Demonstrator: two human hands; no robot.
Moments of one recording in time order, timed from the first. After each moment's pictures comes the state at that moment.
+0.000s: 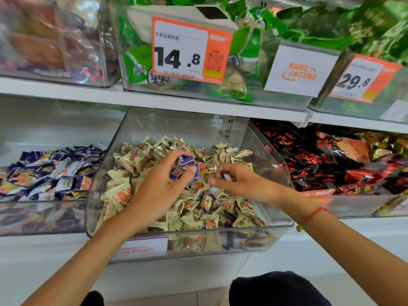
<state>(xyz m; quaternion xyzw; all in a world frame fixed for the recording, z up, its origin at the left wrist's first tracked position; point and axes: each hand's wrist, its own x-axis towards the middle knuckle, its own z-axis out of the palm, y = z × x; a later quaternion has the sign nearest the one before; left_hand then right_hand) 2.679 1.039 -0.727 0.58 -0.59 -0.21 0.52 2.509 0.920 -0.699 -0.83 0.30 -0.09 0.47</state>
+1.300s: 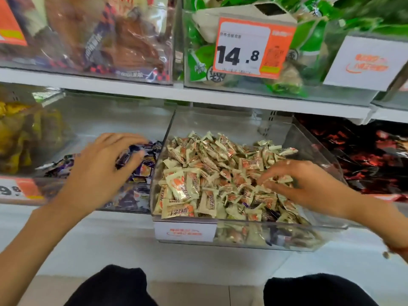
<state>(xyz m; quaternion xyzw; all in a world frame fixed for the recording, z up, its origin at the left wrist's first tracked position) 2.809 1.131 -0.718 0.74 -0.57 0.14 0.33 2.492 0.943 -0.677 -0.97 0.22 -0.08 0.12</state>
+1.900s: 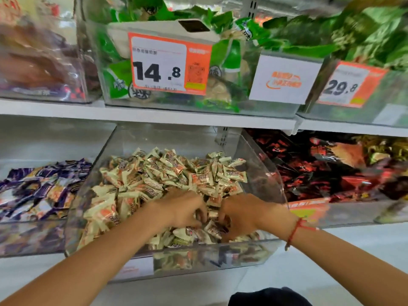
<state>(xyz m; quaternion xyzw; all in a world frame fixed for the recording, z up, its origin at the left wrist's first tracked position) 2.660 0.969 -0.742 0.60 -0.79 -0.15 -0.02 2.499 0.900 -0.731 -0.94 0.27 0.23 -0.01</state>
